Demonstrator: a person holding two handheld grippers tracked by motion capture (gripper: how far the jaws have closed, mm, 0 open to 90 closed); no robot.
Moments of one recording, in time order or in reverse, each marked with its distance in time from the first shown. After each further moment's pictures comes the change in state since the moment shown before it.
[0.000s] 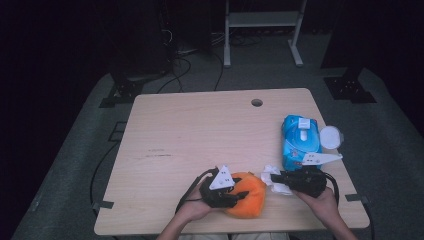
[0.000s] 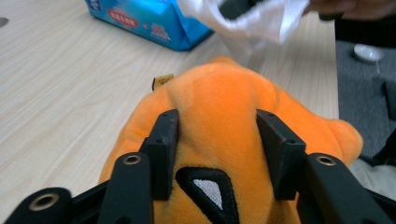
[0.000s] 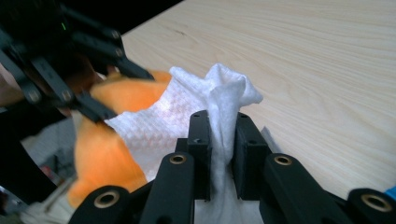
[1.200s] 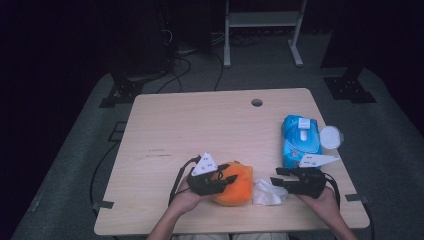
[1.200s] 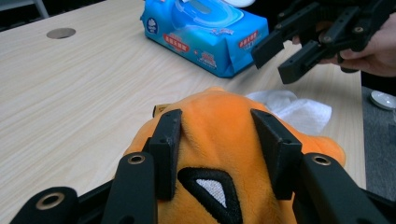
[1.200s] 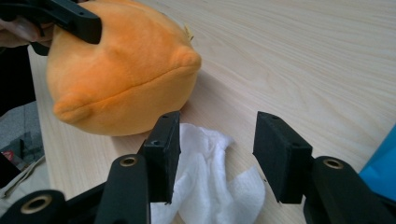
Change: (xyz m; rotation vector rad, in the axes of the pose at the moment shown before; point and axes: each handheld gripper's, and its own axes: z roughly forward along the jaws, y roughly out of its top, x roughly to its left) left arm 0.032 0.002 -0.026 -0.097 0.081 -0.125; right arm -0.006 -0.005 0.004 0.040 -0.067 -0.063
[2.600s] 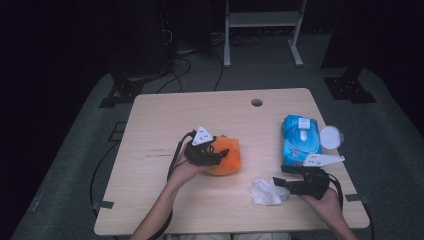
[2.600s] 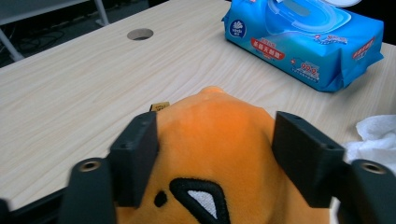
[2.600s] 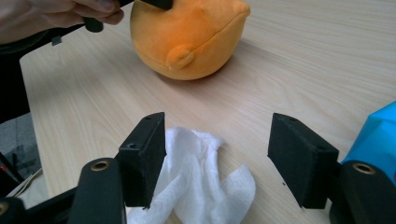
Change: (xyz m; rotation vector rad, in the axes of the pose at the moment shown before) left arm 0.071 0.019 0.023 0.044 0.172 -0.011; right arm 0.000 -0.001 -0.008 -0.025 -0.041 0.037
